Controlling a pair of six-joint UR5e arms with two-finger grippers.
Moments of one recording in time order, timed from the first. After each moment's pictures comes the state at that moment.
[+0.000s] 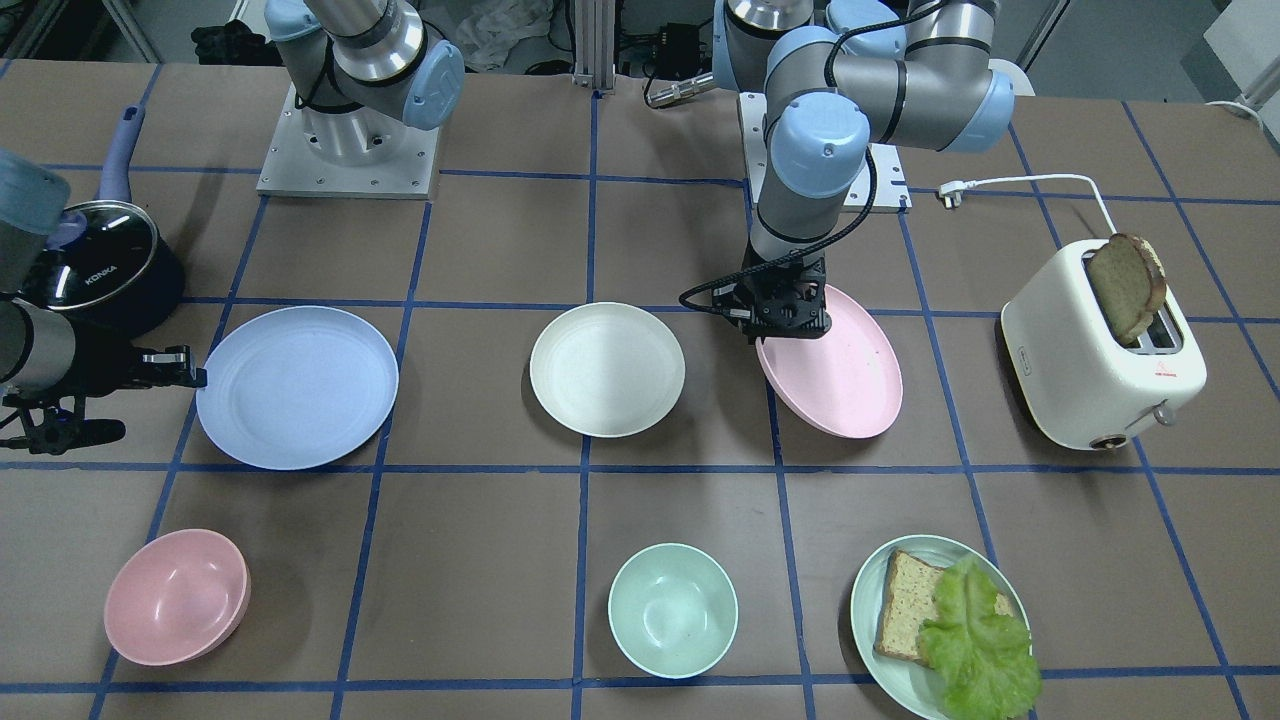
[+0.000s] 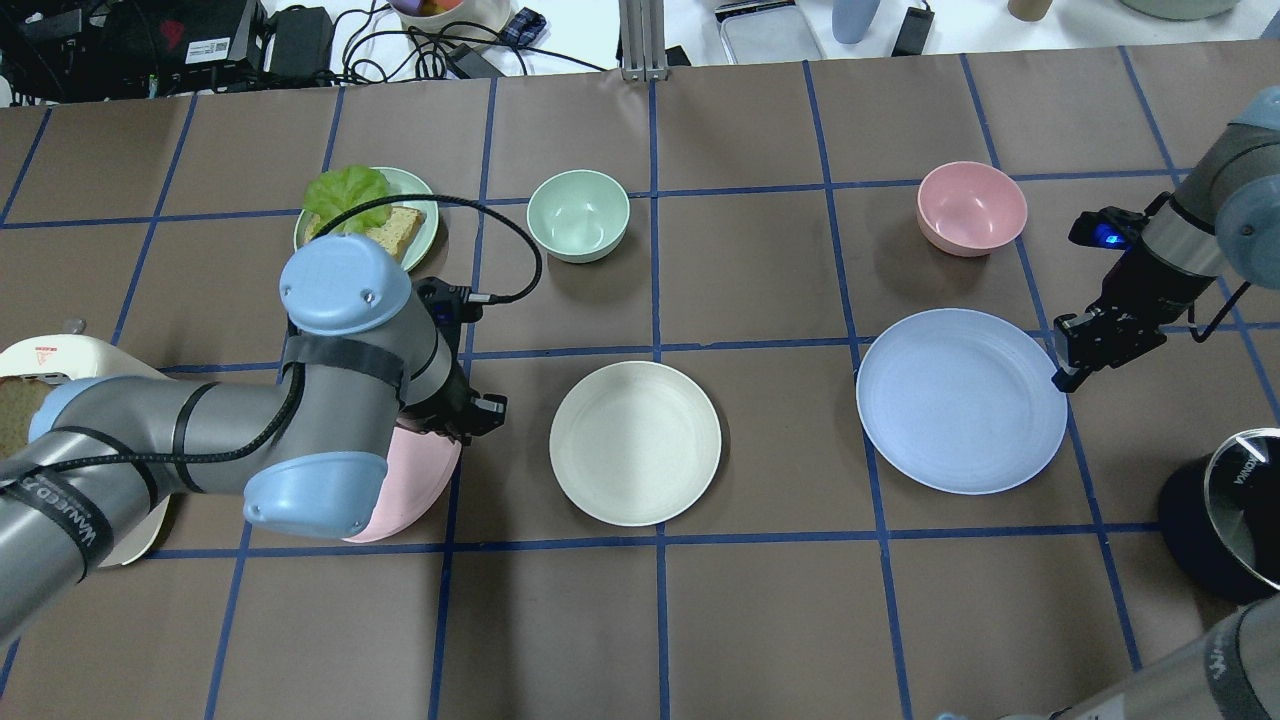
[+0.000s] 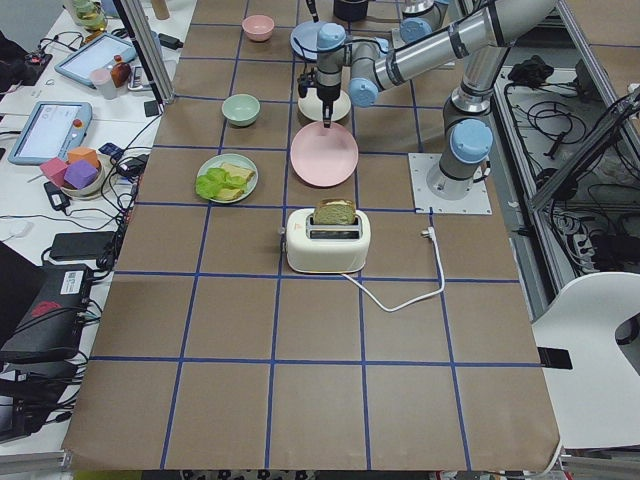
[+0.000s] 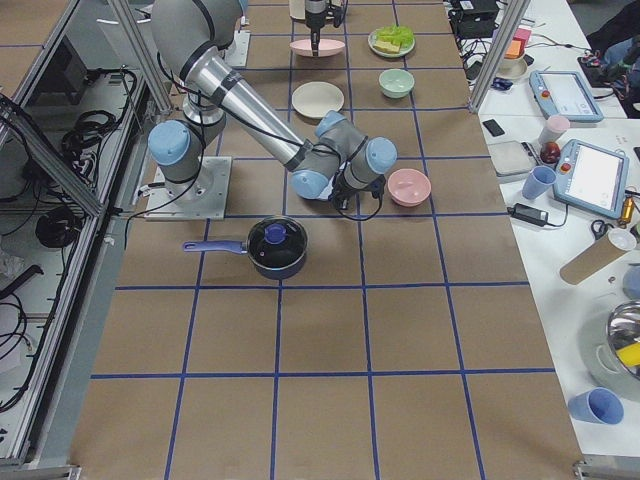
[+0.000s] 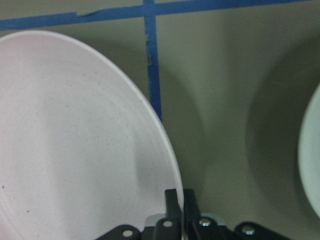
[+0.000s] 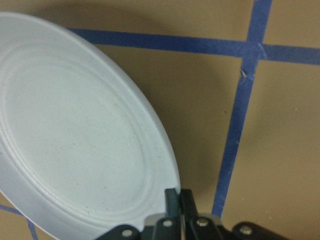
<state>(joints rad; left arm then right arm) -1.73 -1.62 -2.08 -1.03 1.60 -0.10 1.07 -1.22 1.81 -1.75 -1.52 -0.60</state>
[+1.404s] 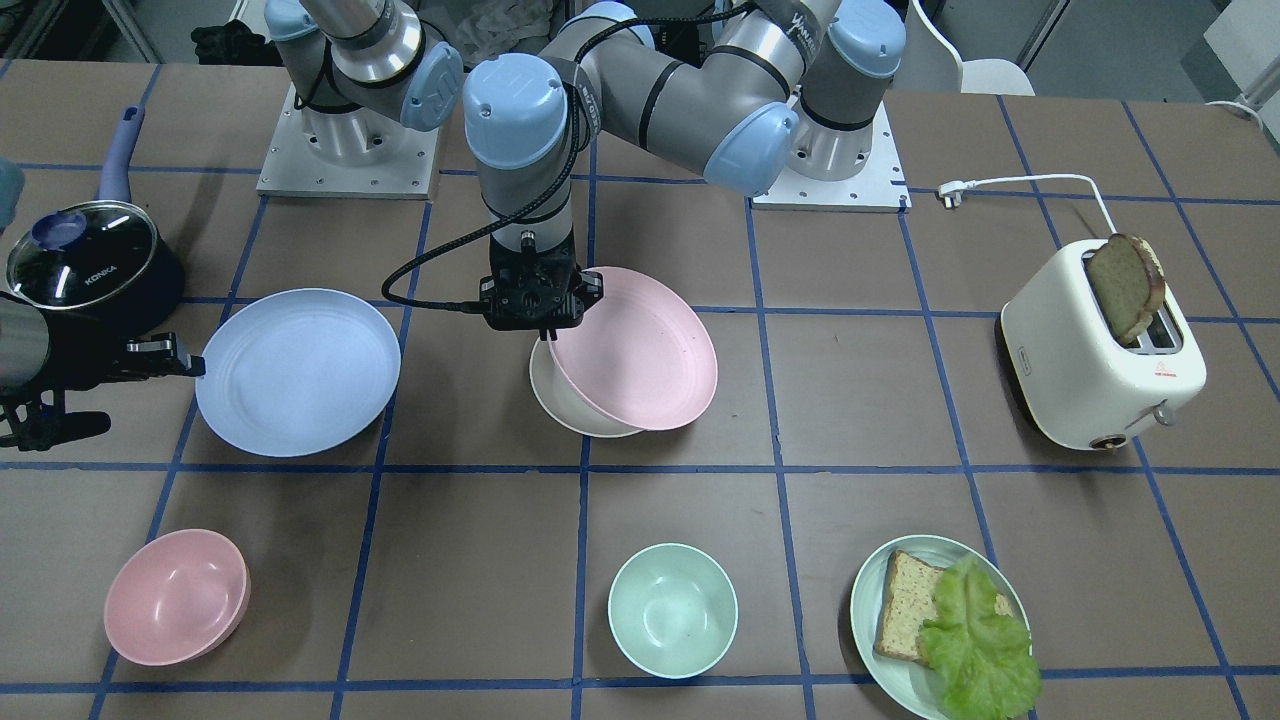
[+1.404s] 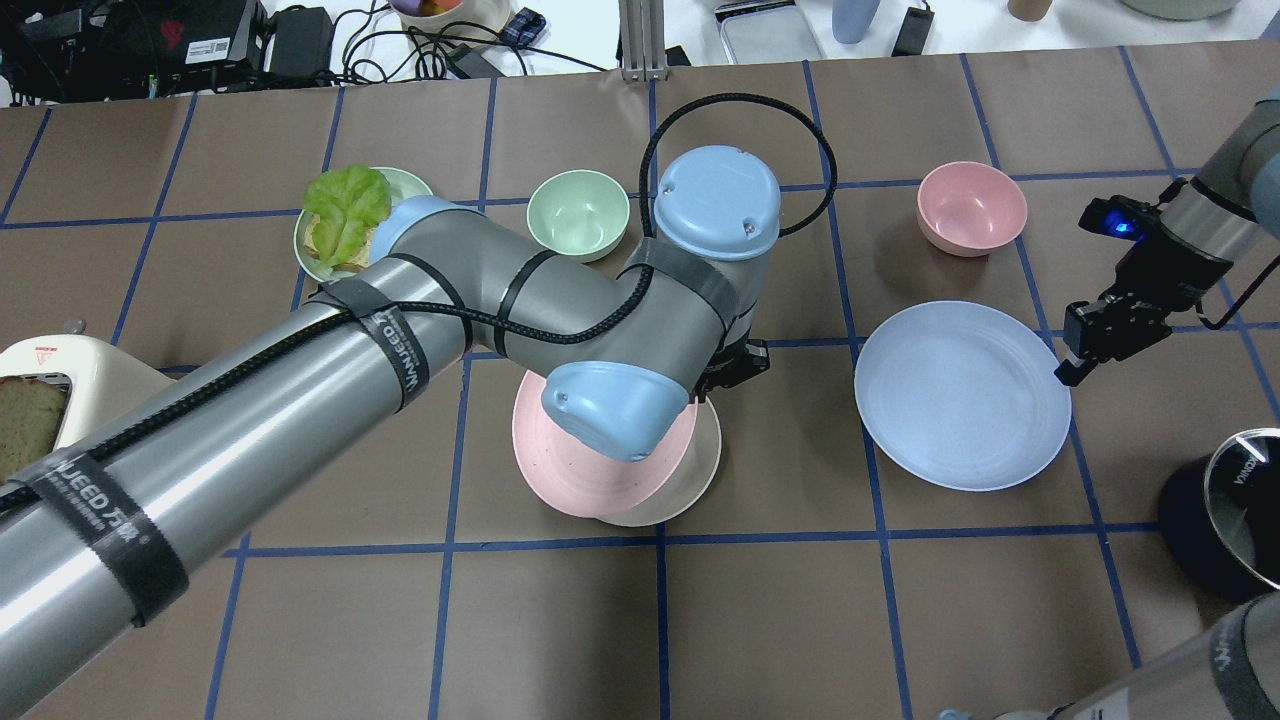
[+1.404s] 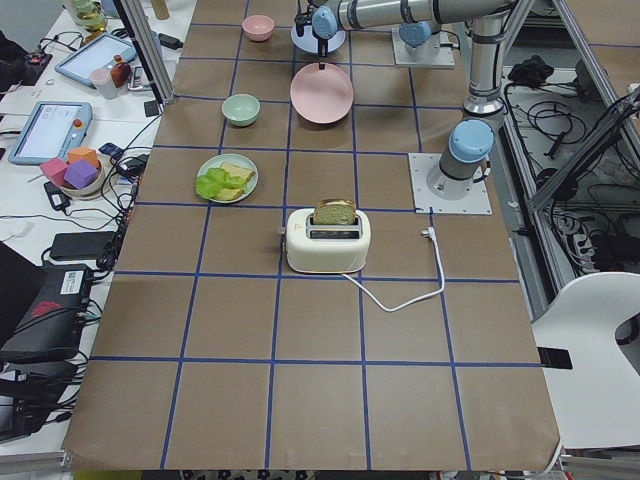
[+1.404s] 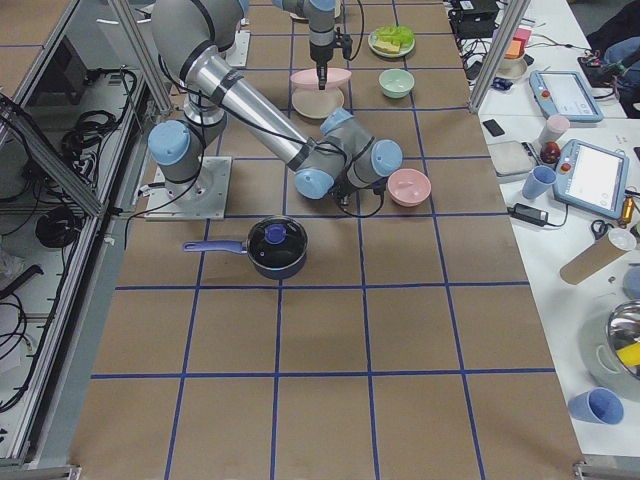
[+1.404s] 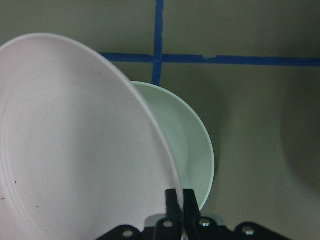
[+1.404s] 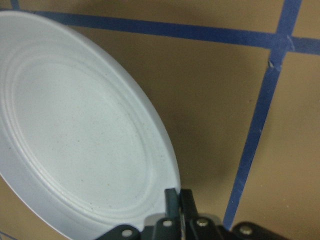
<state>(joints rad) -2.13 -1.92 -1.68 -1.13 1.60 -0.62 1.06 -1.22 1.75 -1.60 -1.46 -0.66</state>
